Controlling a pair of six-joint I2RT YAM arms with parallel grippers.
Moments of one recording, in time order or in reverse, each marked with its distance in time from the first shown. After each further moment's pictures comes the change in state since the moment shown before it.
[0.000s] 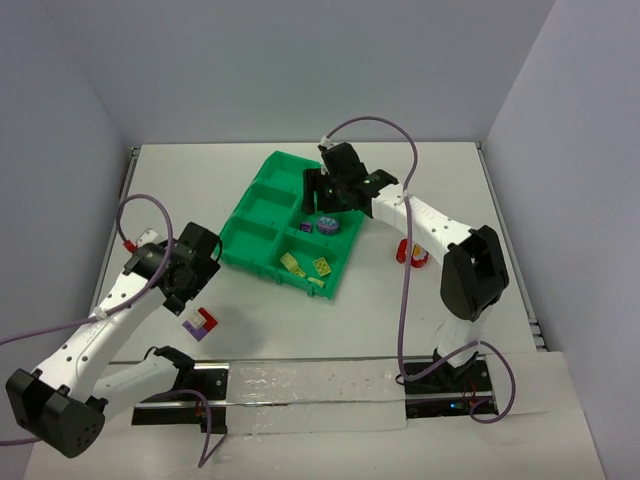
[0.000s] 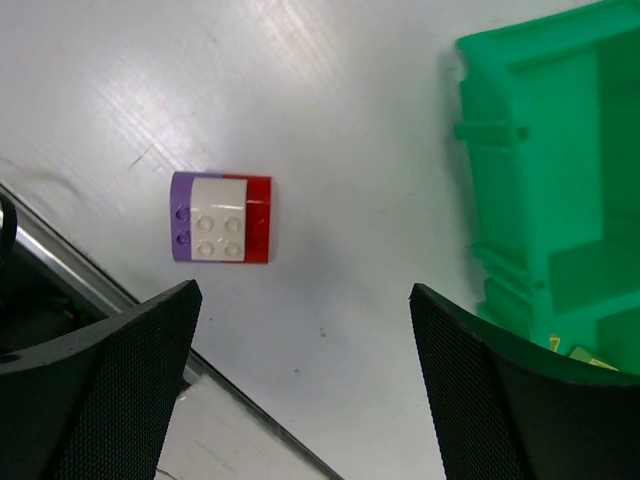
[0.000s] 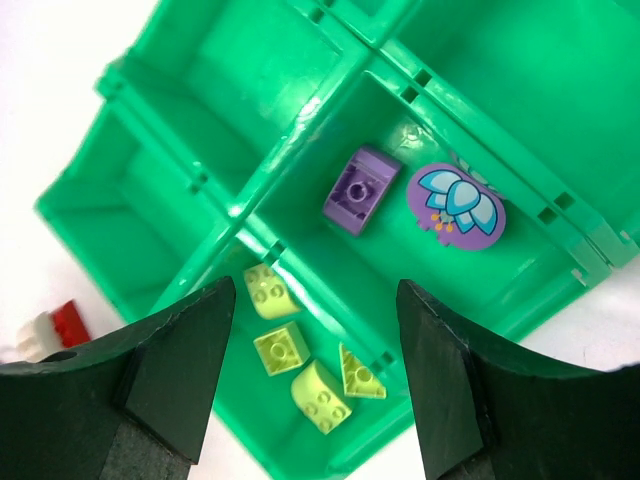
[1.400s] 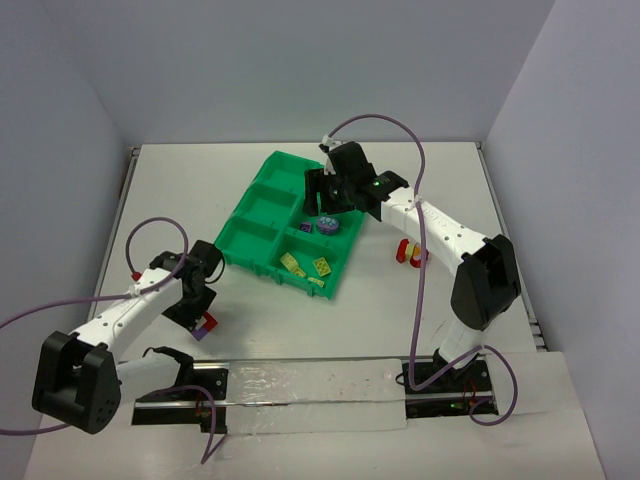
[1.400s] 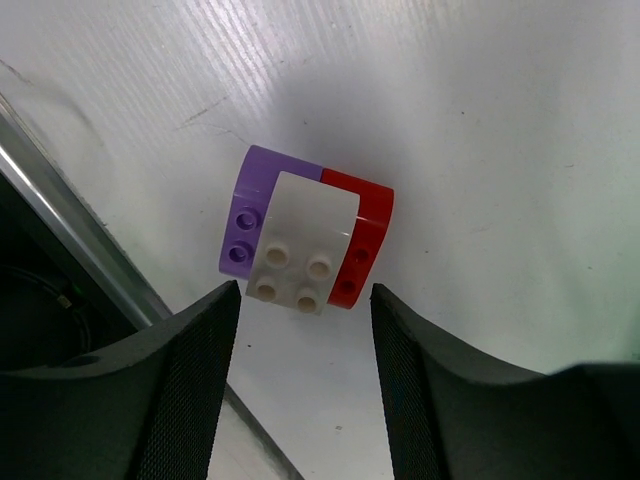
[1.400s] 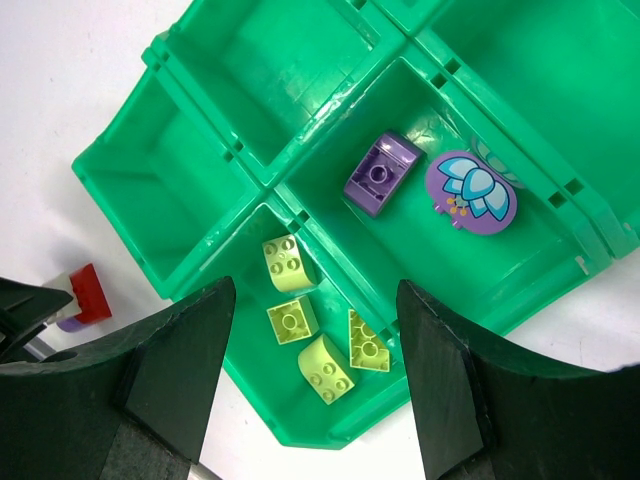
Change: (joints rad) left arm 0.120 0.123 -0.284 0.131 0.123 -0.131; right arm 0.000 -0.092 -0.037 -0.010 -0.059 -0.044
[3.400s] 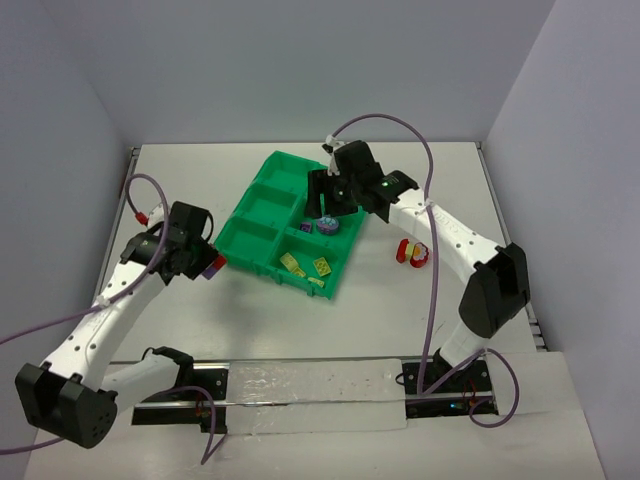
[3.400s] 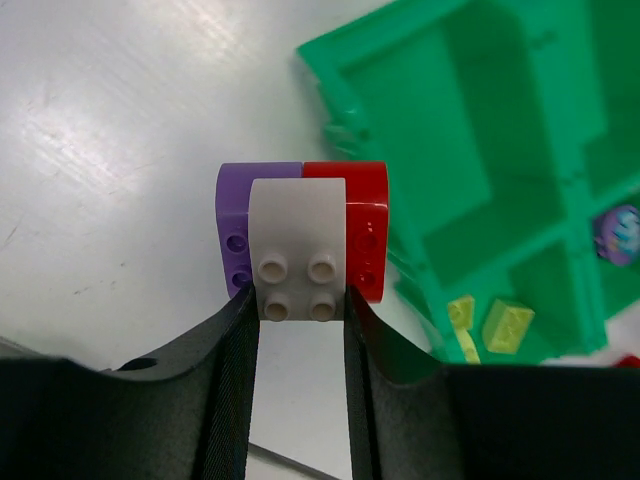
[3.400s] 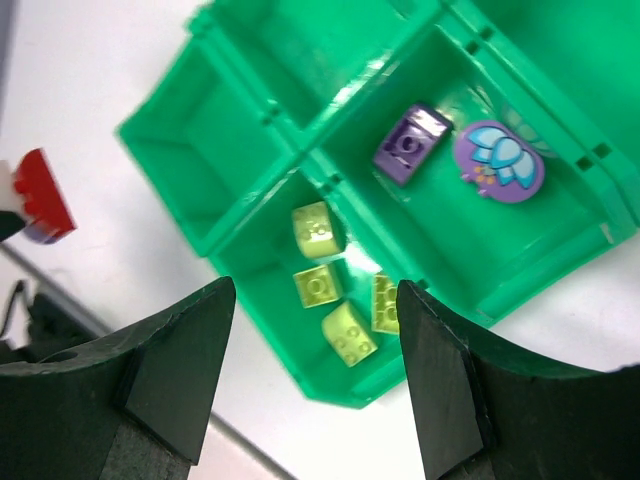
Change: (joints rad) left arm 0.008 -0.062 0.309 0.130 0.054 0.404; right arm 0.000 -0.054 -0.002 -0.064 -0.049 0.010
